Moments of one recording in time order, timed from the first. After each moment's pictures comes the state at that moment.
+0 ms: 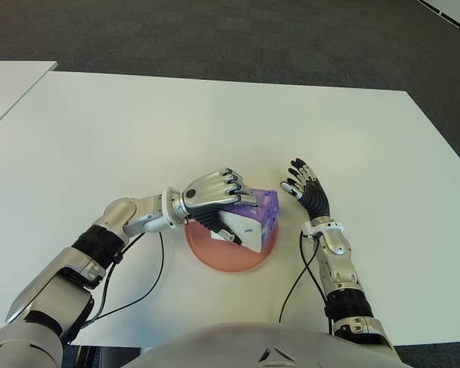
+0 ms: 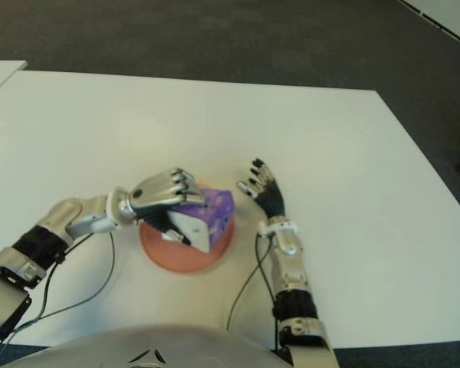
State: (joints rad) left arm -0.41 0.55 -0.54 0.35 0.87 -1.01 0.38; right arm -0.06 -0.09 -0.06 0.35 0.08 -0.25 0.15
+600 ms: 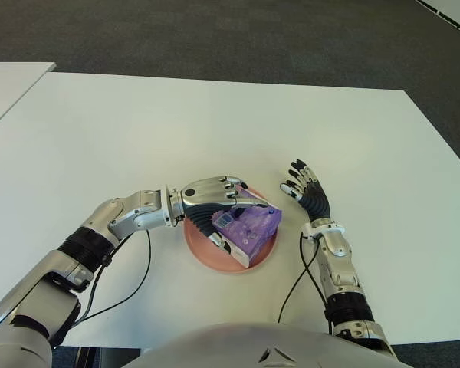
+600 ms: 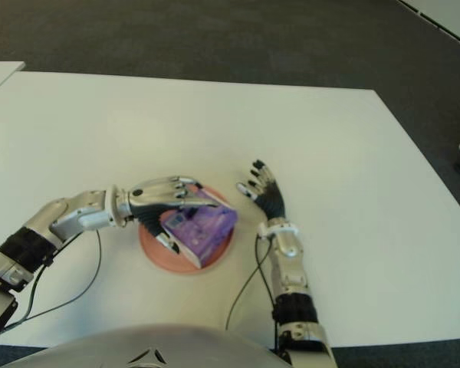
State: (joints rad) left arm -0.37 0.61 -0.52 0.26 0.66 -0.92 -0.04; right arm -0.05 -0.09 -0.06 0.37 0.09 -0.25 0.16
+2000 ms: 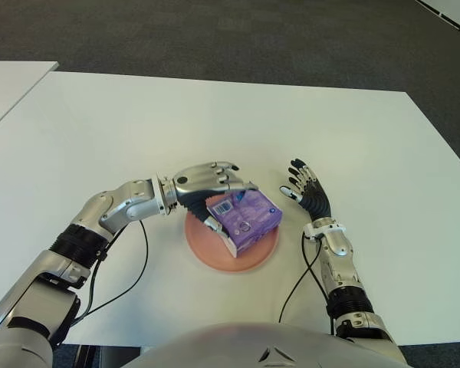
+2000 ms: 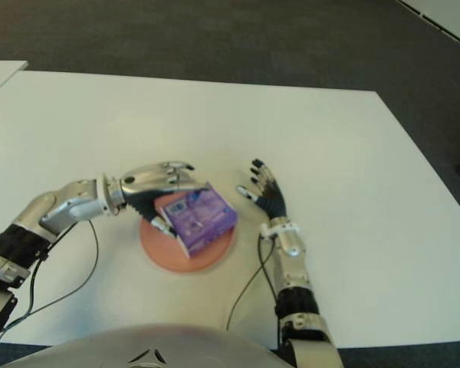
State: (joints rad) left arm -0.42 0.60 -0.36 0.26 0.62 -0.84 -0.12; right arm -0.10 -0.11 -0.07 0.50 0.09 -0.38 0.22
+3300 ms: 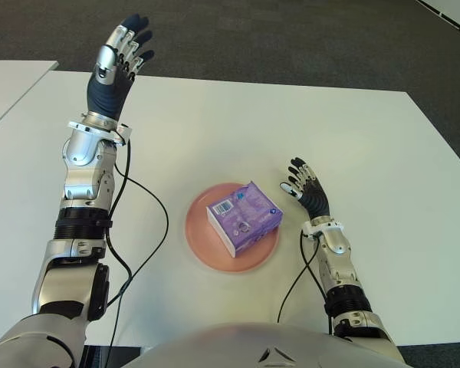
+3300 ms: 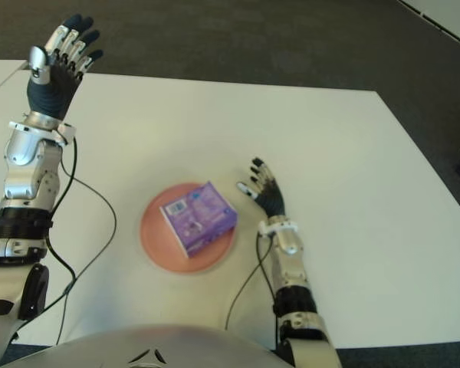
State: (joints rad) left arm -0.48 0.38 0.18 0.24 -0.45 -0.29 -0.34; right arm -0.10 -0.10 -0.07 0.47 0.09 -0.35 0.20
